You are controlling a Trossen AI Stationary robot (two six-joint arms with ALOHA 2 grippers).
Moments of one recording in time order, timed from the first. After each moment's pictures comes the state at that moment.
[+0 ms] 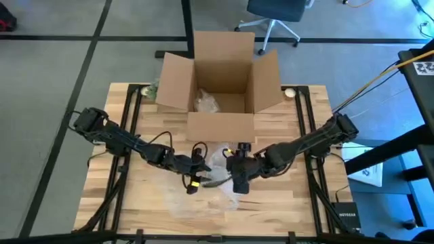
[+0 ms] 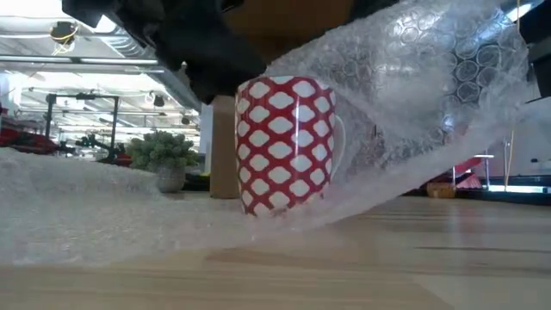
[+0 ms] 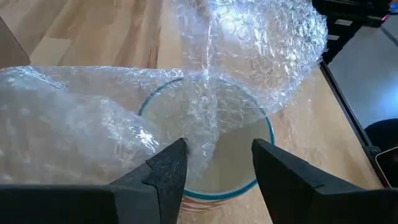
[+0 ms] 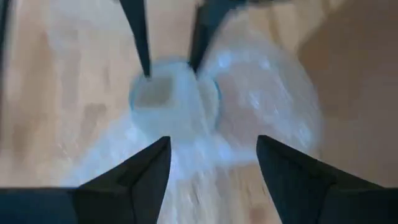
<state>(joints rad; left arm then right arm) -0.35 1.59 0.83 0.22 -0.19 -0.28 0.44 1.71 1.47 -0.92 0.37 0.46</state>
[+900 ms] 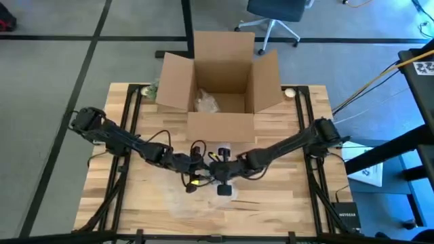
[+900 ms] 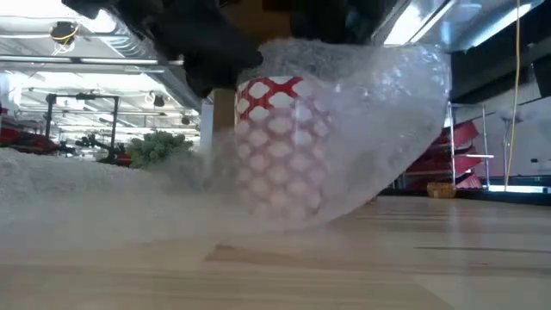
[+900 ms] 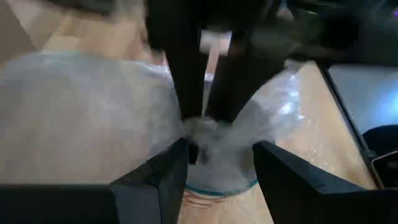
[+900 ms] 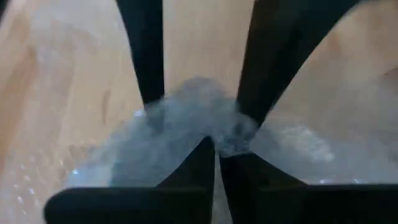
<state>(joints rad) -0.35 1.51 0.84 0.12 -0.19 -0.33 0.33 1.92 1.35 -0.37 0.19 0.26</state>
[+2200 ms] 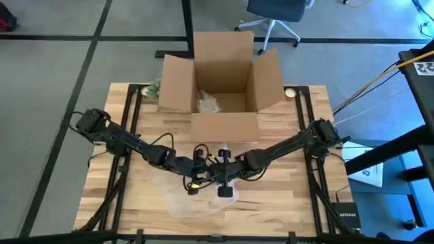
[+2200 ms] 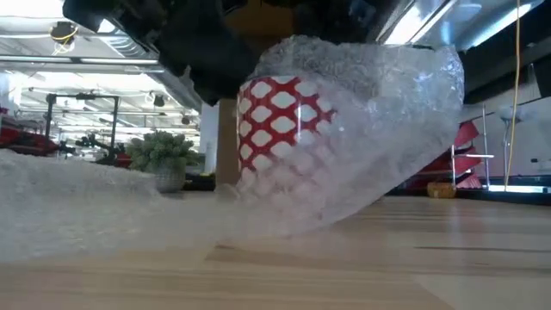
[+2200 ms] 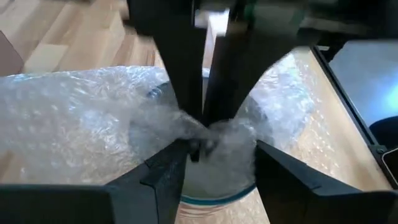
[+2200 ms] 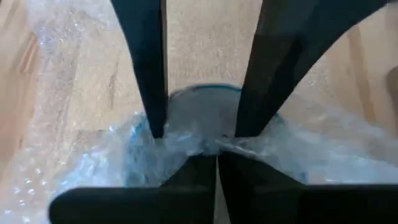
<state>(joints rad) -0.35 1.62 0.83 0.24 -0.20 -0.25 0.33 1.91 1.48 -0.55 0.19 0.27</state>
